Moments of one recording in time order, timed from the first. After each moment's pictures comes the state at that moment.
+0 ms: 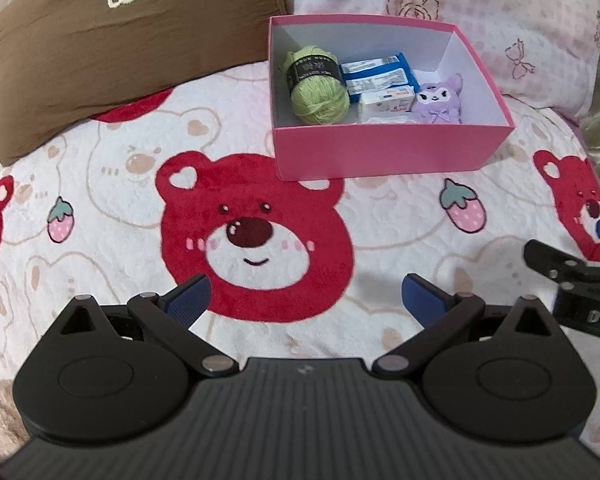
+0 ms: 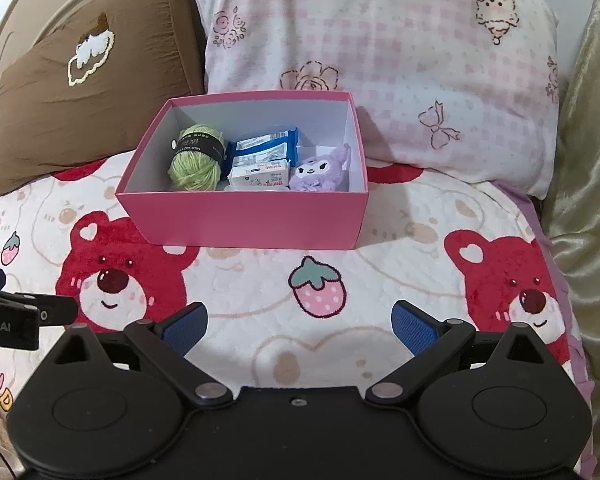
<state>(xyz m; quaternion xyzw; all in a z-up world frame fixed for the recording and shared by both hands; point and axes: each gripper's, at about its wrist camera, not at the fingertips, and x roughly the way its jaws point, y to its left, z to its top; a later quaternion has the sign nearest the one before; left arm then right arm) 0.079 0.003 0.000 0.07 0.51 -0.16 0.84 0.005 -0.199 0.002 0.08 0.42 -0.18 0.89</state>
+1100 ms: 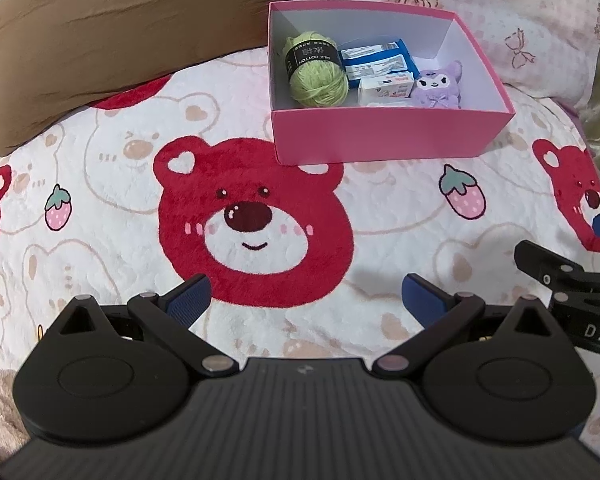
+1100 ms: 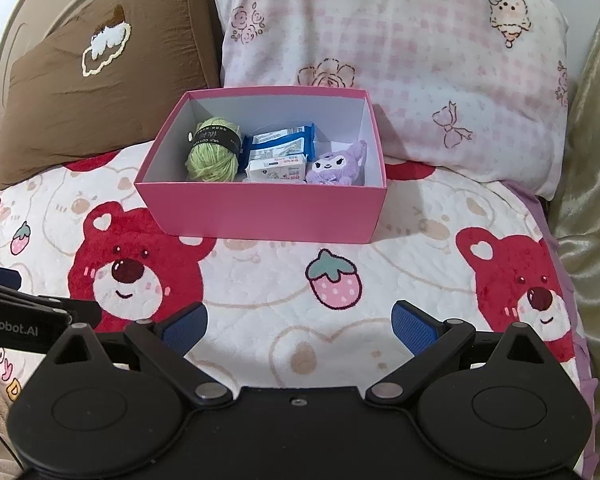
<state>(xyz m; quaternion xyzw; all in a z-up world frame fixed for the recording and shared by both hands) 0.072 0.006 -0.006 0.08 0.52 -0.16 0.84 0.004 -0.180 0.005 0.07 0.42 -0.17 0.89</state>
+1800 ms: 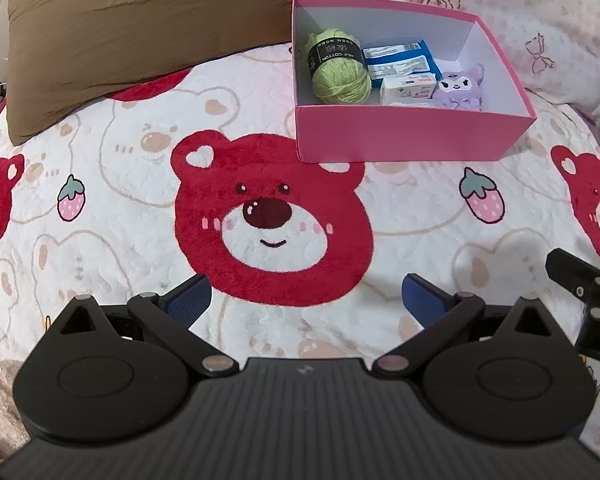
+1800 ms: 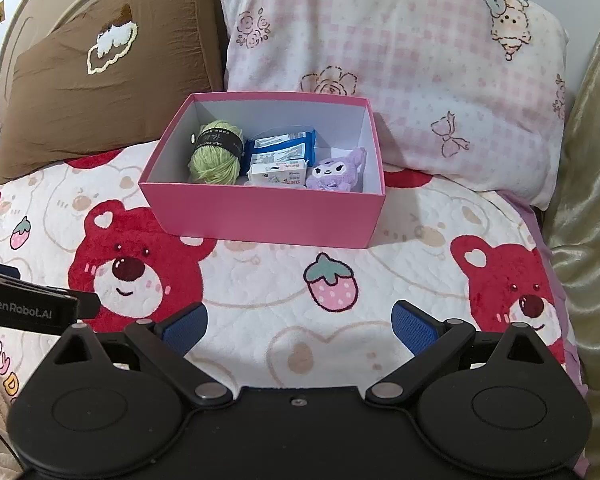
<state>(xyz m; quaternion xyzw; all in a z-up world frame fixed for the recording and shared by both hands) 0.076 0.014 -0.012 0.08 0.52 -0.14 0.84 0.000 -0.174 0.012 0.06 0.42 -0.17 0.89</state>
